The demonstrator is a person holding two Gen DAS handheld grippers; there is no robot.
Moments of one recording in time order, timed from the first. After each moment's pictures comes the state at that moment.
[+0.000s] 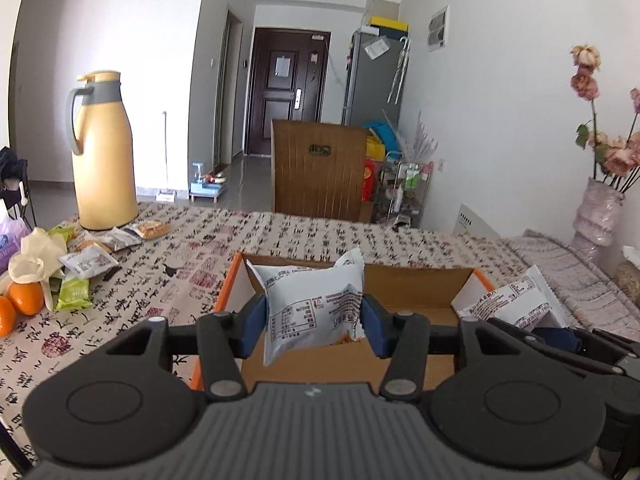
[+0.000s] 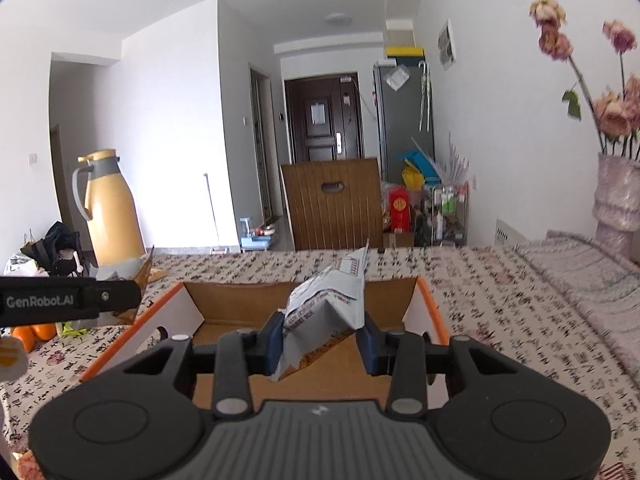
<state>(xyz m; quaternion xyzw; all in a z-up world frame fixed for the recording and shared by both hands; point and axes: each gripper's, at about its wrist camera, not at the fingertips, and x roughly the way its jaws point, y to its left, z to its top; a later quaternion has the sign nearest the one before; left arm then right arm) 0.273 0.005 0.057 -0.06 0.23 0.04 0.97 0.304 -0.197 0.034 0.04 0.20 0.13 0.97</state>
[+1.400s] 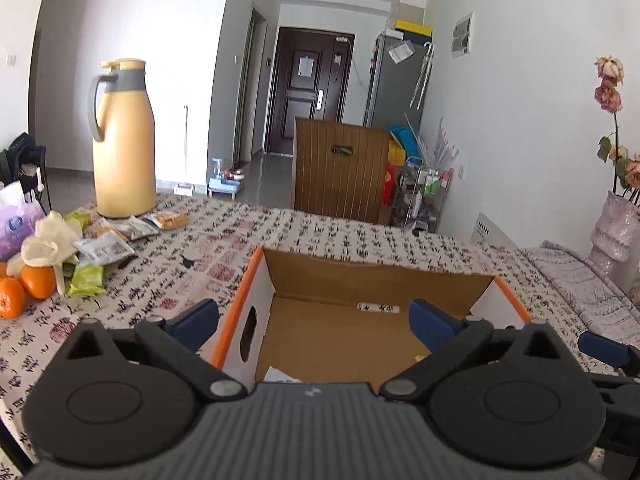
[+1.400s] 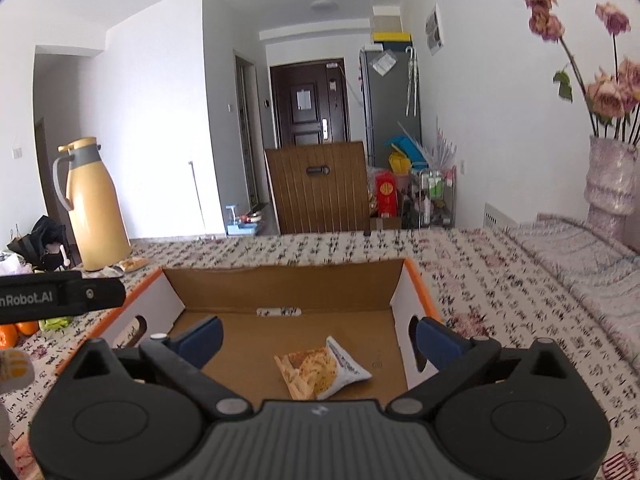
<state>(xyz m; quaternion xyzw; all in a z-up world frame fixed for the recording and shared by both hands) 0.267 0.013 0.056 -0.08 0.22 0.07 0.97 0.301 -0.197 0.031 0.03 0.20 0.11 0.97</state>
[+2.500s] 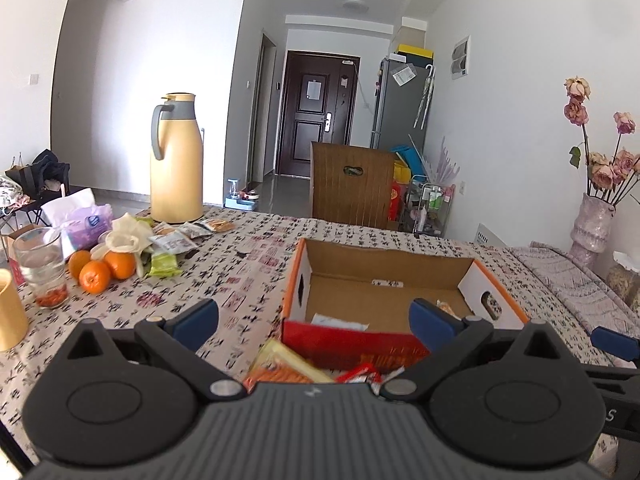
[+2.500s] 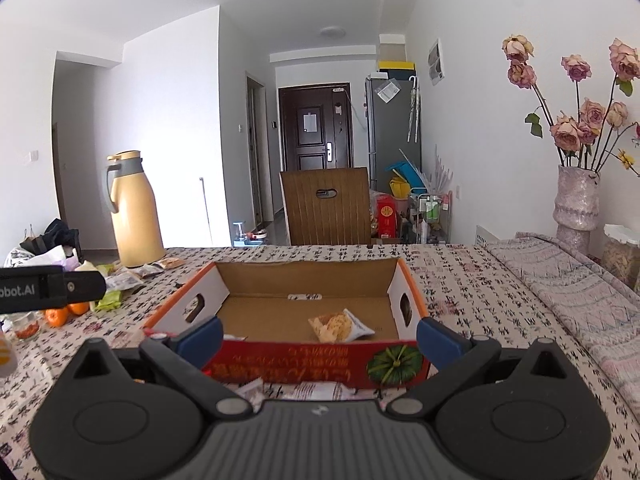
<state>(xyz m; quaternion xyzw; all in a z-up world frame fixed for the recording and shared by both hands) 0.114 0.023 0.075 -0.07 0.19 0.08 0.98 0.154 -0.198 0.054 0.03 0.18 0.11 0.98</state>
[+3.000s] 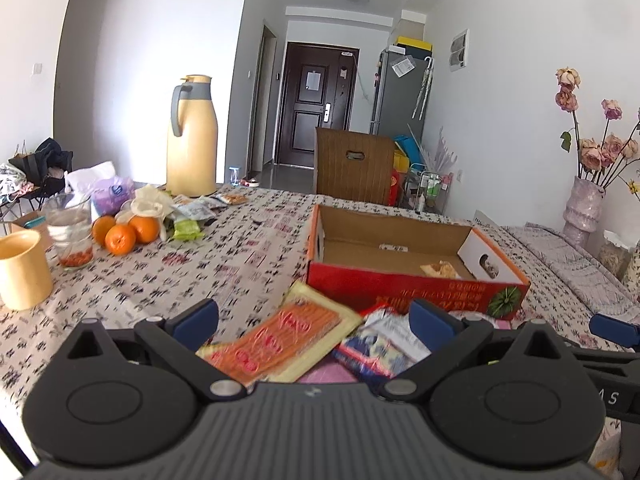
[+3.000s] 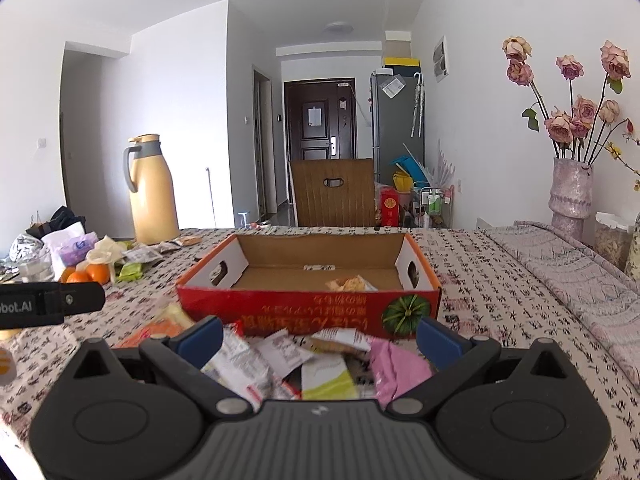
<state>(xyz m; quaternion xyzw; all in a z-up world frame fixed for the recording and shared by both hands) 0.049 0.041 0.047 -0.07 0.20 0.08 0.97 0.090 -0.181 0.035 0.01 0.19 0.12 0.98</state>
